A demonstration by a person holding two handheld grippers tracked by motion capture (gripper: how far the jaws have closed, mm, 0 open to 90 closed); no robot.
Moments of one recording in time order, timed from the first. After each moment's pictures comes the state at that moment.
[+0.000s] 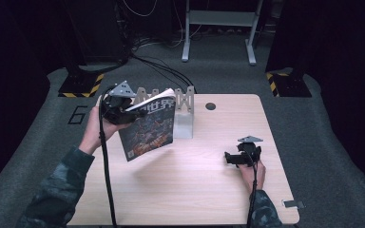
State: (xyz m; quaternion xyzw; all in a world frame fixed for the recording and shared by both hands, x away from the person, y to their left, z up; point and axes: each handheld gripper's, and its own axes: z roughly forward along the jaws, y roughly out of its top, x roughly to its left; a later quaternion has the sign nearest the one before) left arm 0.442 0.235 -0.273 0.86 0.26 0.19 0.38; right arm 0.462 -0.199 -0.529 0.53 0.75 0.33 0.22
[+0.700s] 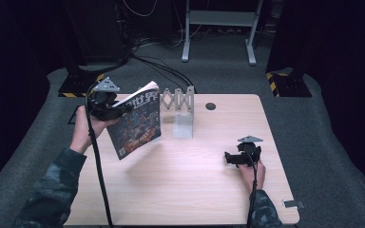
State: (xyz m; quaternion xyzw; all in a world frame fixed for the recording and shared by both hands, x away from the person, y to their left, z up) left arm 0.451 0.270 -0.274 0.84 0.33 0.21 0.38; right arm 0.462 -0.199 -0.529 0.53 0.75 0.33 0.22
